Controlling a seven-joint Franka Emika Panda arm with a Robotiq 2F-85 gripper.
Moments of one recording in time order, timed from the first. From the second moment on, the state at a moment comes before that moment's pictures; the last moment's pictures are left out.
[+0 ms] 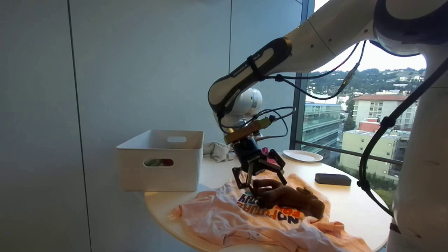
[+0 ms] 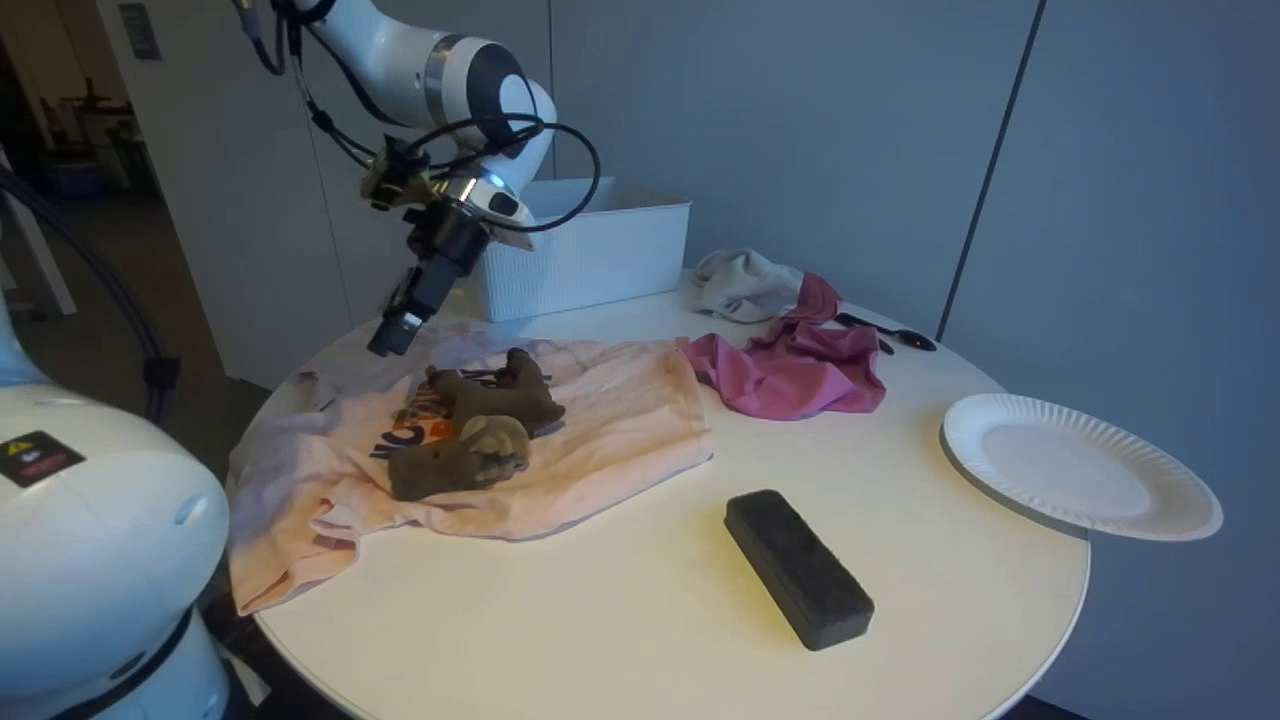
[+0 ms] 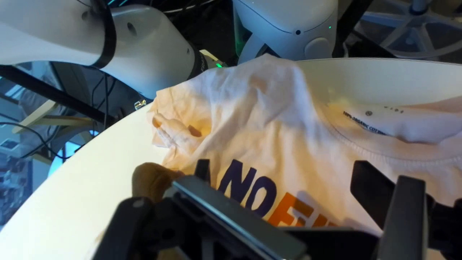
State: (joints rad) arm 0.03 -0.04 0.07 -2.21 0.12 1.35 0.74
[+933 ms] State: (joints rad) arm 0.08 0.02 0.11 -2.20 0.01 1.43 0.72
